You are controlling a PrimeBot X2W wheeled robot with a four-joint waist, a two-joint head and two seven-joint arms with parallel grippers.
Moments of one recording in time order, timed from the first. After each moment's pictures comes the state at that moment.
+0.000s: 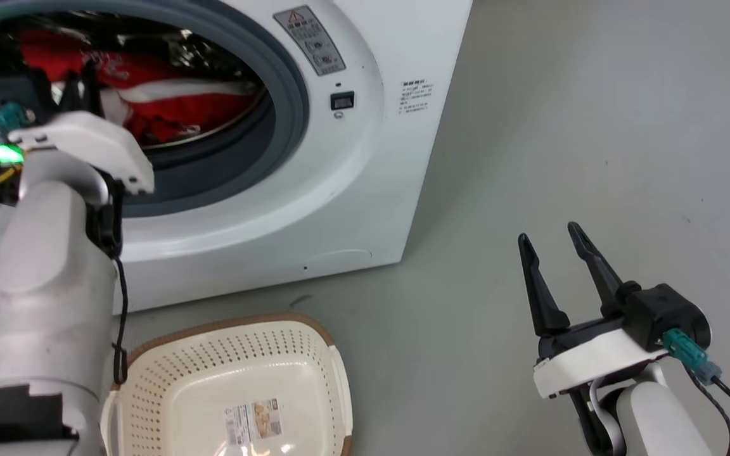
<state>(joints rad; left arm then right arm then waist) -0.97 0.27 -0.02 1.00 -0.21 -0.04 -0.26 -0.21 -0.05 0.15 0.21 0.13 0.13 -0.26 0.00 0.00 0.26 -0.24</state>
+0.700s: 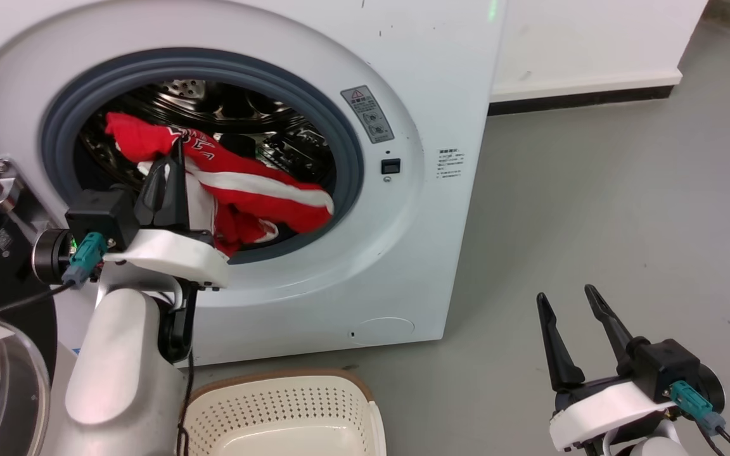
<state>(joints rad) -0.52 0.15 -0.02 0.44 -0.18 -0.08 -0.26 -0.07 -0.05 0.10 0.21 0.10 0.13 -0.26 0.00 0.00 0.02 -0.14</state>
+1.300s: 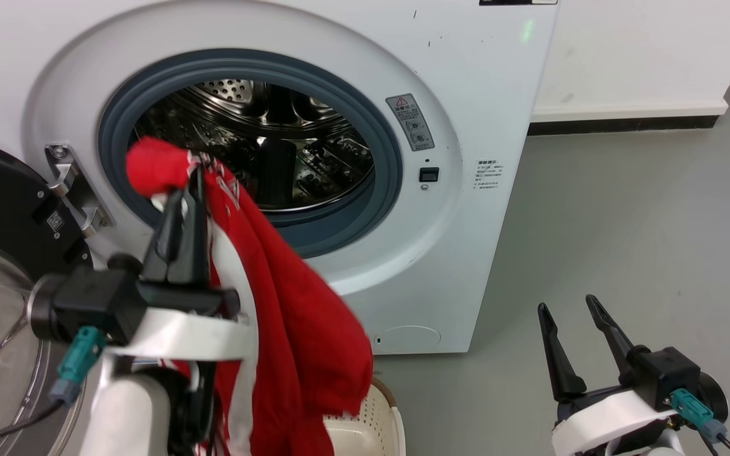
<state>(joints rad) -0.23 0.12 -0.09 -0.19 -0.17 -0.02 -0.11 -0.03 -0.05 0.09 0.18 0.09 0.13 -0.23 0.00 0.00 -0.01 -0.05</state>
